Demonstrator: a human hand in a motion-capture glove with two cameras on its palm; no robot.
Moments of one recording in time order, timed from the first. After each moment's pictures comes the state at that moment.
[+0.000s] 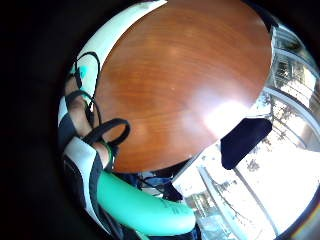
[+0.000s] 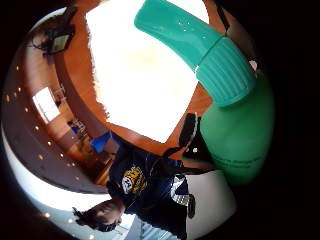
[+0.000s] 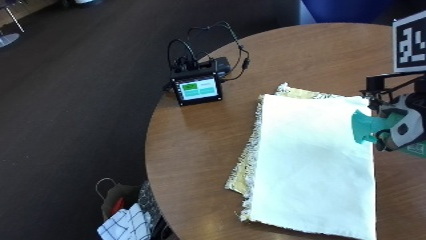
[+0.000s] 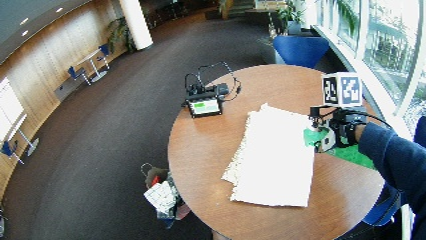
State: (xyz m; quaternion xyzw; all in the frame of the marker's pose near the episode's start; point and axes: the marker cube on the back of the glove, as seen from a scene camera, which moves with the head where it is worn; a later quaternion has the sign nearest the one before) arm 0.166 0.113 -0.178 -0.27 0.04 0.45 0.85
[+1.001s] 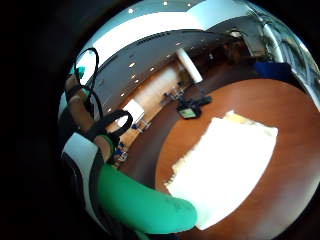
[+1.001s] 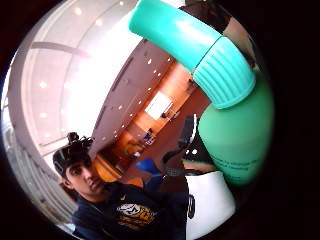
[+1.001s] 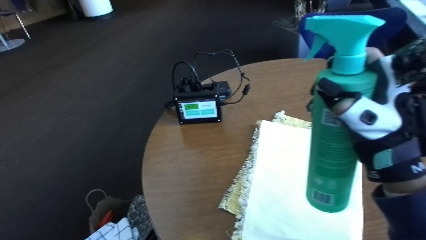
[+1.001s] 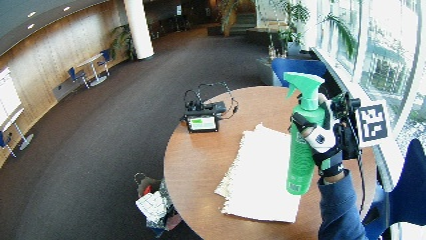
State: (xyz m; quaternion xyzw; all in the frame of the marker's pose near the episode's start) arm 0.053 0.042 -0.184 0.39 -0.26 0.14 0.87
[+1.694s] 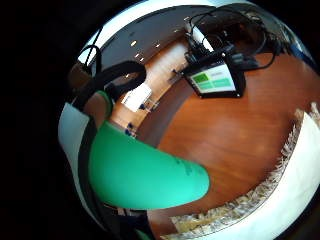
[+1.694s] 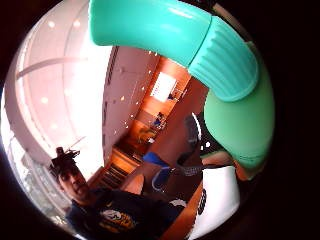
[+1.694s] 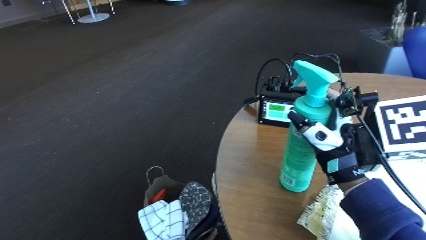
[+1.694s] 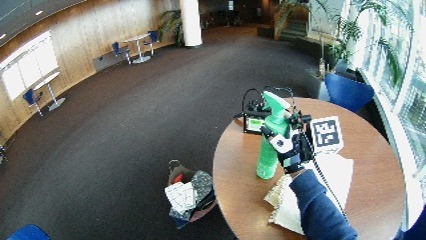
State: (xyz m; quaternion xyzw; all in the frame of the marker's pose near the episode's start) arm 0.121 -0.002 -0.080 0.40 -0.30 0.20 0.84
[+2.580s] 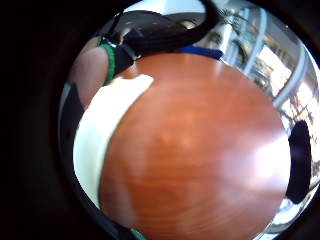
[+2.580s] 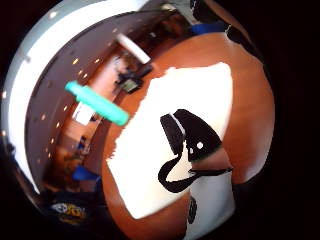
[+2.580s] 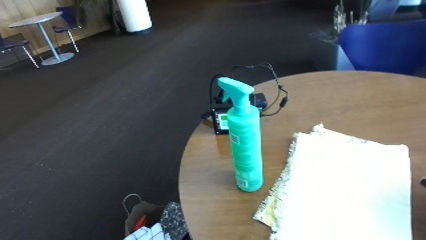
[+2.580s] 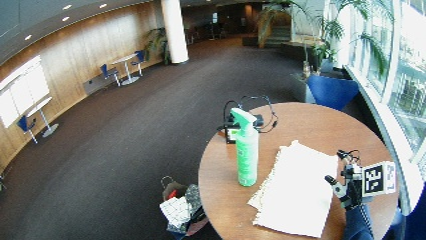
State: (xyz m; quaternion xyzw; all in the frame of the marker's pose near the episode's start) arm 0.157 0.245 -0.054 0.26 0.10 0.43 0.86
